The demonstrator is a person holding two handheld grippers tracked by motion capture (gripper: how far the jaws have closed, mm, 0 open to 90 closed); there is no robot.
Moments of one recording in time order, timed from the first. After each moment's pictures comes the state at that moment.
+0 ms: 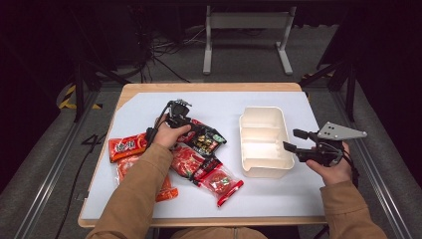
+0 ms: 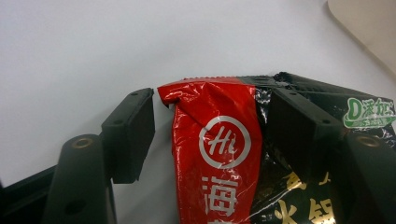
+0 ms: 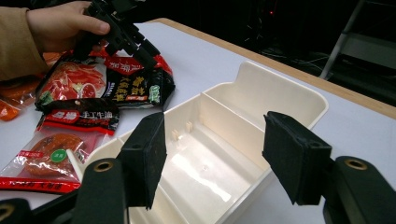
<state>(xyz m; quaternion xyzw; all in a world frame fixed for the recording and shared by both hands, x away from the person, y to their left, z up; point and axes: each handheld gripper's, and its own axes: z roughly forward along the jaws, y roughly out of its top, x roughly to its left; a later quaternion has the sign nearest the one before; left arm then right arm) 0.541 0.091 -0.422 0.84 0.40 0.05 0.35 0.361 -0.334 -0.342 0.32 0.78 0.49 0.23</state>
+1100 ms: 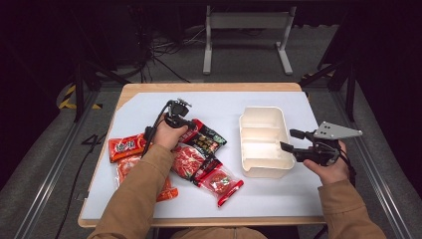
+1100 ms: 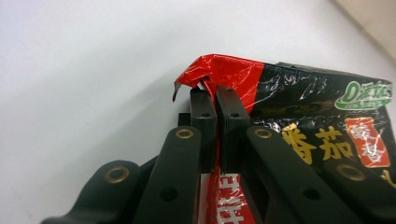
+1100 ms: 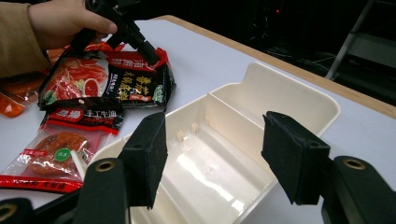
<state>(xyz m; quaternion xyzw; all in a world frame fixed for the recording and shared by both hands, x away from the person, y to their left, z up) 0.535 0.094 -0.409 0.86 0.40 0.04 0.33 0.364 -0.327 -0.342 0.31 0.79 0.49 0.22</state>
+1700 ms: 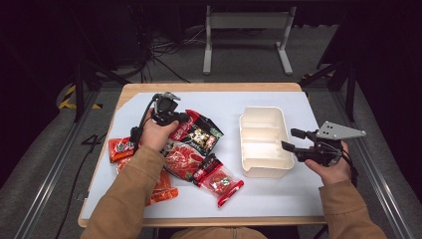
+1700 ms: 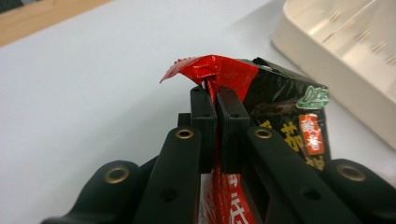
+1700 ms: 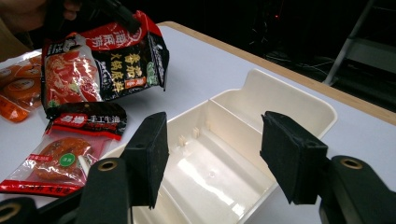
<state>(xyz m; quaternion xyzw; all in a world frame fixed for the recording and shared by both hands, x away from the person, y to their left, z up) 0.495 0.124 -0.352 0.83 0.37 0.09 0.40 0.360 -0.328 -0.337 0.30 0.78 0.49 0.23</state>
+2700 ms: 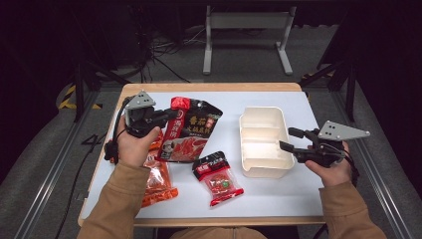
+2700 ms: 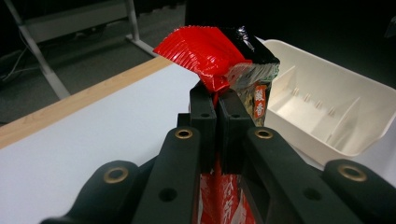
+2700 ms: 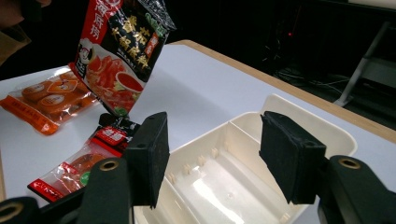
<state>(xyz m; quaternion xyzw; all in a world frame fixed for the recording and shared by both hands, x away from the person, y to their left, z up) 0.415 0.156 -0.295 0.78 0.32 0.17 0.51 0.350 -0.319 -0.322 0.27 0.78 0.52 0.22</state>
